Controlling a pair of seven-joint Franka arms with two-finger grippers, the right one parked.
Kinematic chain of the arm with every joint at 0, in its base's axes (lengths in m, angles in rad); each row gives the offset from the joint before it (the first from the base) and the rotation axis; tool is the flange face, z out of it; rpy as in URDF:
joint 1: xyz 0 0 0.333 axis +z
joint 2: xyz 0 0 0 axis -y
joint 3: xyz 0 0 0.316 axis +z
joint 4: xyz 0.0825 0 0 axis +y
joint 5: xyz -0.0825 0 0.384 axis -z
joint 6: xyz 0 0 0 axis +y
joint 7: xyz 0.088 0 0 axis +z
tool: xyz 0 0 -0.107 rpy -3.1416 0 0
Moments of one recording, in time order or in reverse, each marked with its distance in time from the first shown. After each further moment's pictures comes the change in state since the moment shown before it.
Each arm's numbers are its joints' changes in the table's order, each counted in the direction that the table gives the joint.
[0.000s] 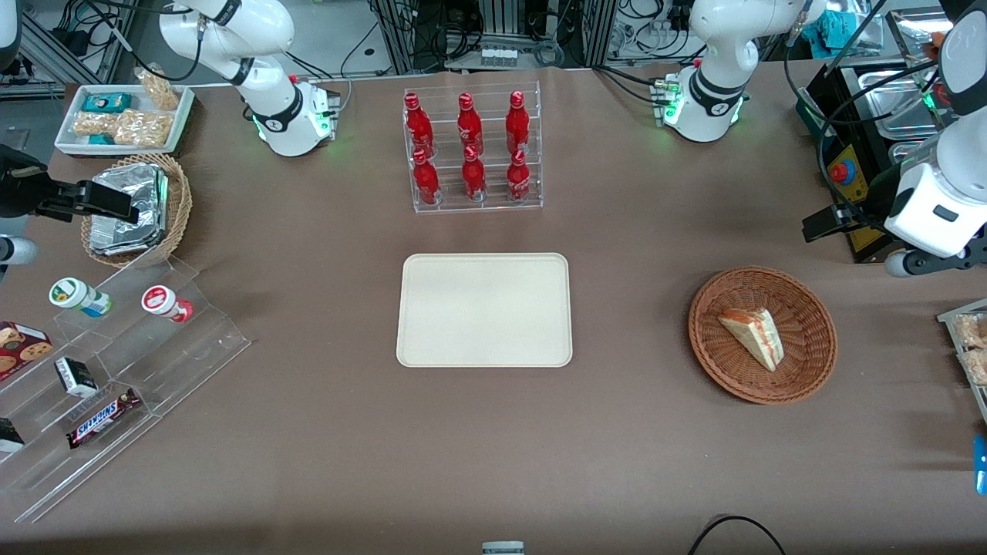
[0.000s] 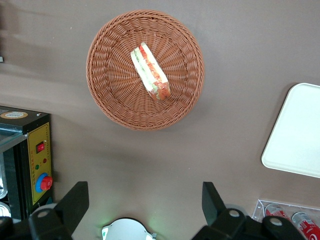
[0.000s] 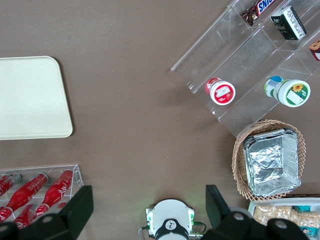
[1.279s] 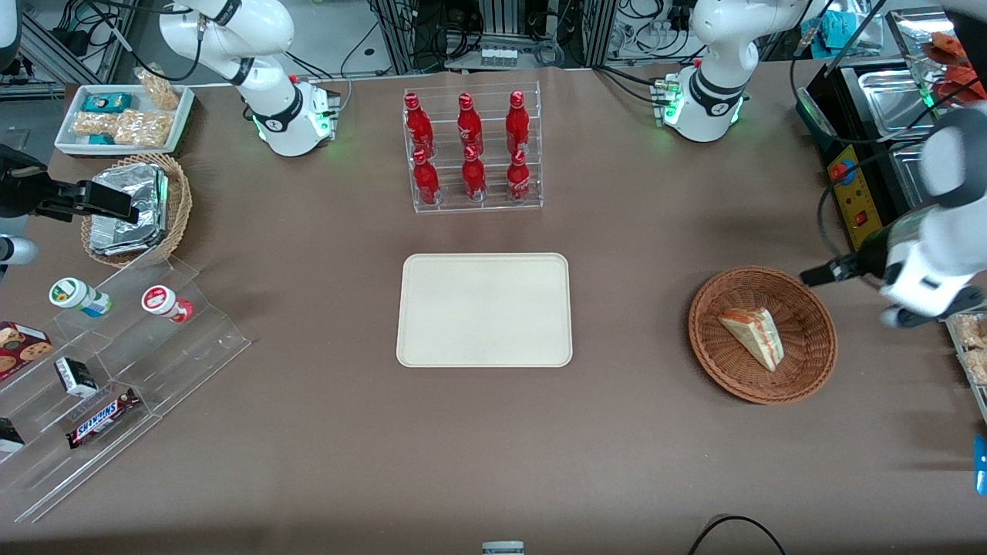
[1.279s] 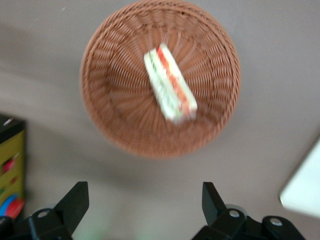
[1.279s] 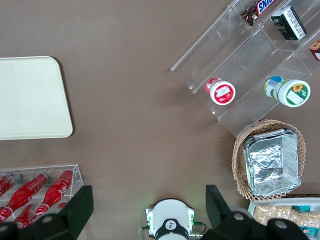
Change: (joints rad) arm 0.105 -0.087 0.023 0.317 0.033 -0.396 -0.005
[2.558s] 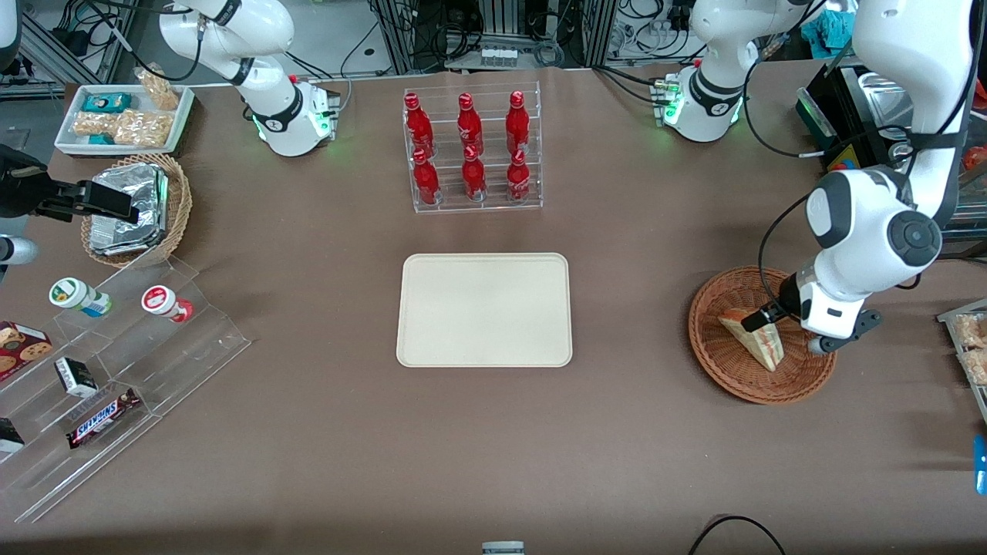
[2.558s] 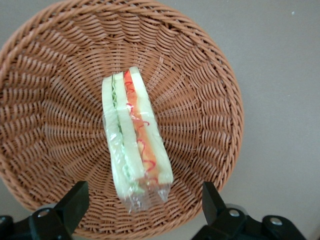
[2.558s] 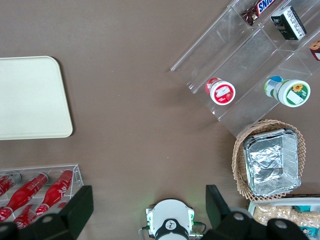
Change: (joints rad) arm -0.054 -0.113 -0.003 0.221 0.014 -0.483 0.203
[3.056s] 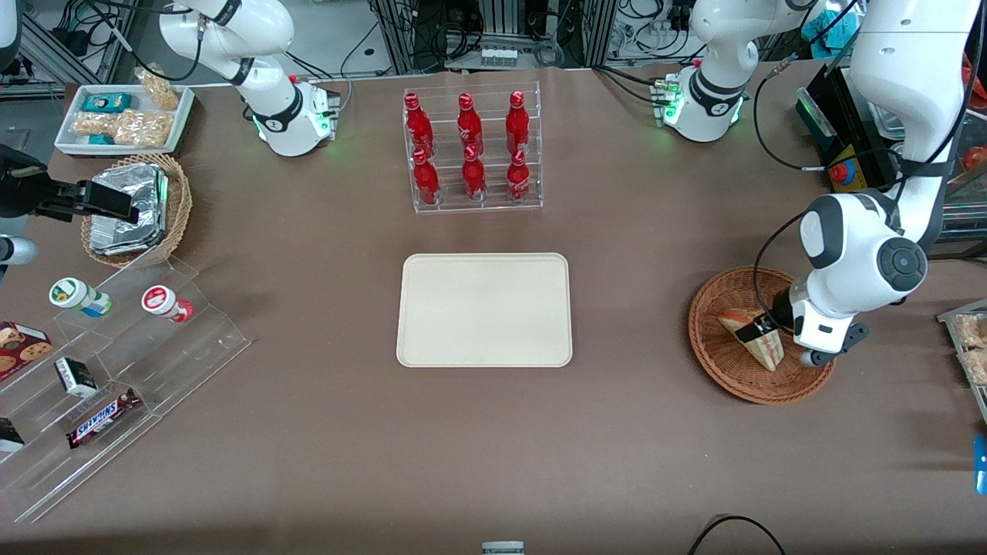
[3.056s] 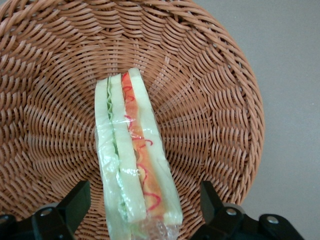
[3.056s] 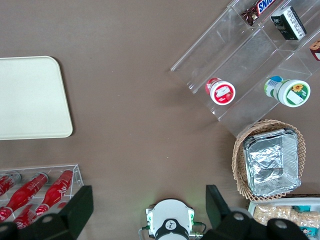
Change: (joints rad) arm 0.005 -0.083 0.008 -0.027 0.000 -0.036 0.000
